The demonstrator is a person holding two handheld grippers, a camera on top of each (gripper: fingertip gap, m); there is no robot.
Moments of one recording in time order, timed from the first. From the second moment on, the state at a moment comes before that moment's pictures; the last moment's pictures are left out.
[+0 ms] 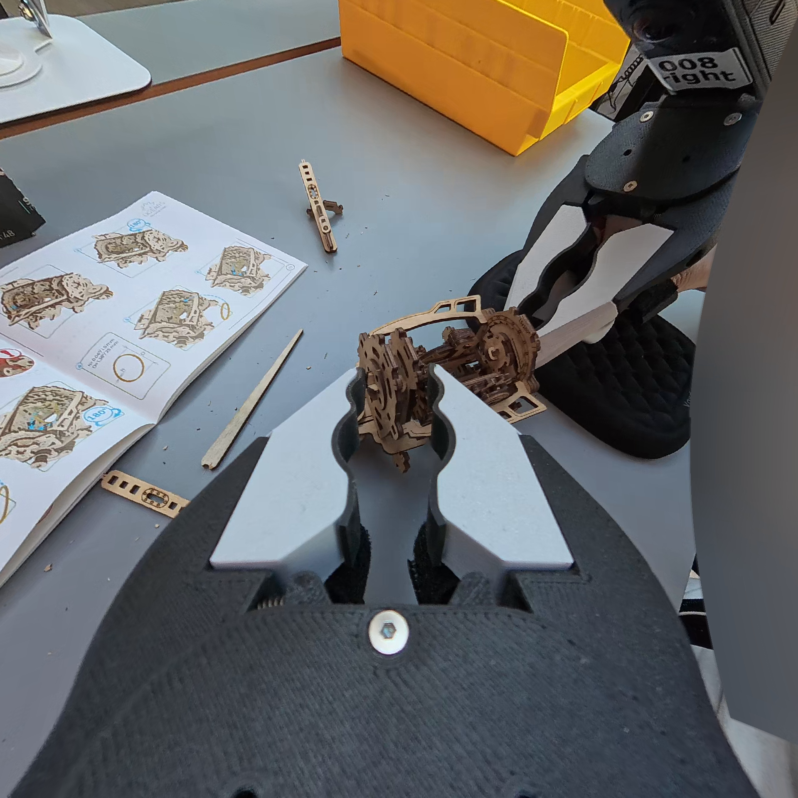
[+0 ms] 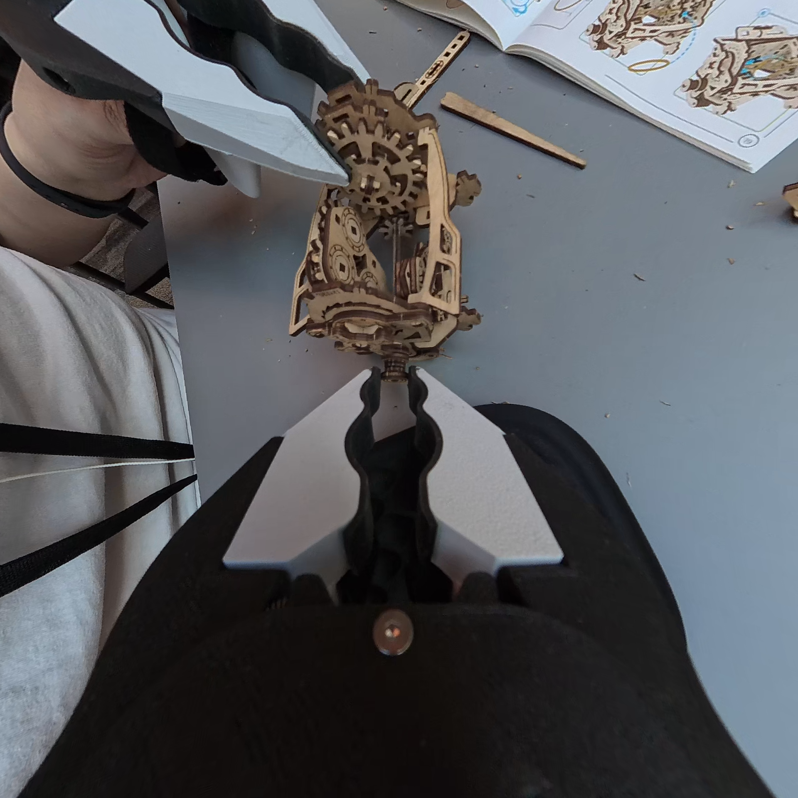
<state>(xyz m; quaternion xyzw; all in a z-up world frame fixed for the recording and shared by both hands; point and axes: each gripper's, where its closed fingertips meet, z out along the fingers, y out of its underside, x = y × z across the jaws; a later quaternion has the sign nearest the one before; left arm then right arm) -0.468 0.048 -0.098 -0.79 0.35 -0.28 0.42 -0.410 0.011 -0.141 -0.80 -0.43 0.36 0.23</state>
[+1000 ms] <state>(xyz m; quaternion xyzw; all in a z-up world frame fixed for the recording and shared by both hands) -0.468 0.043 -0.098 -0.80 0.32 -0.34 0.39 -0.411 0.015 -0.140 -0.79 -0.43 0.35 0.27</state>
